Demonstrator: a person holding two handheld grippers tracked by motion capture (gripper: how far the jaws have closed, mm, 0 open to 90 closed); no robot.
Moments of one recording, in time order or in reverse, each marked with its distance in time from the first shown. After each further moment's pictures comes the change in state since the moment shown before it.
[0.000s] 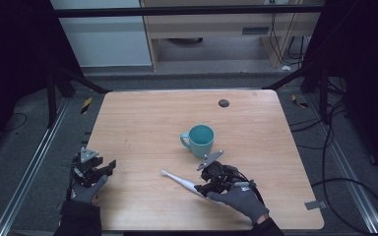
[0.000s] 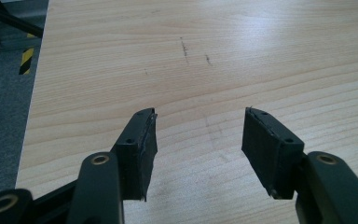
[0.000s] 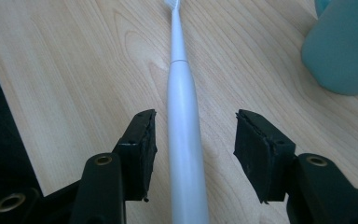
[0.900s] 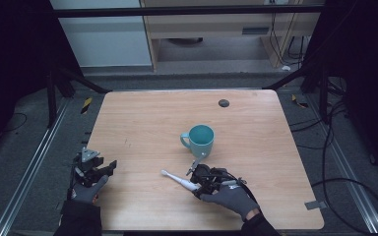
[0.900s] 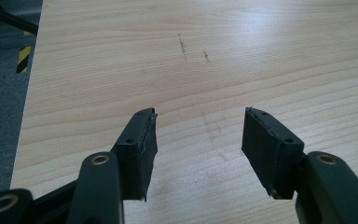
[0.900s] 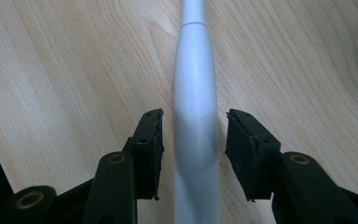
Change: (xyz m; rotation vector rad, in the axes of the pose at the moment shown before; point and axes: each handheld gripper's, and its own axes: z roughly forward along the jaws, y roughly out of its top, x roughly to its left) left arm -0.001 0.000 0.002 0.012 -0.006 0.009; right arm 0.006 0.009 0.038 0.200 0.003 -0.051
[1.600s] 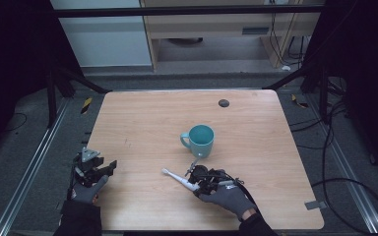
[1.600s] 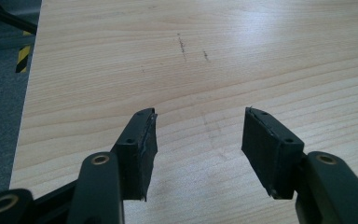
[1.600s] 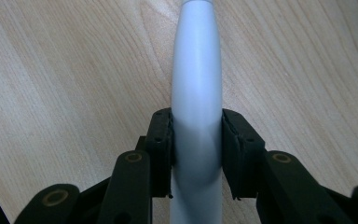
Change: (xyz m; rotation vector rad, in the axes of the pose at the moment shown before) left arm 0.000 0.000 0.000 0.001 -0.002 0.000; right arm -0.001 0.002 0.013 0.065 -0.008 0.022
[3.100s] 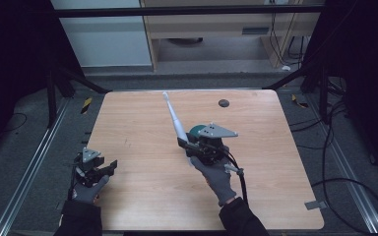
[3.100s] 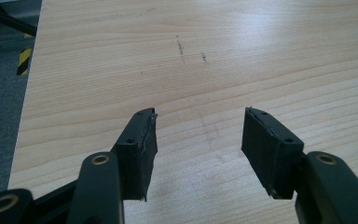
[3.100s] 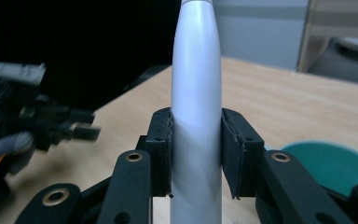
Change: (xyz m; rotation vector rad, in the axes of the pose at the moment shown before) left arm -0.002 0.000 0.000 -0.009 0.004 0.004; right arm -0.023 0.032 -0.087 -0.921 -0.070 0.311
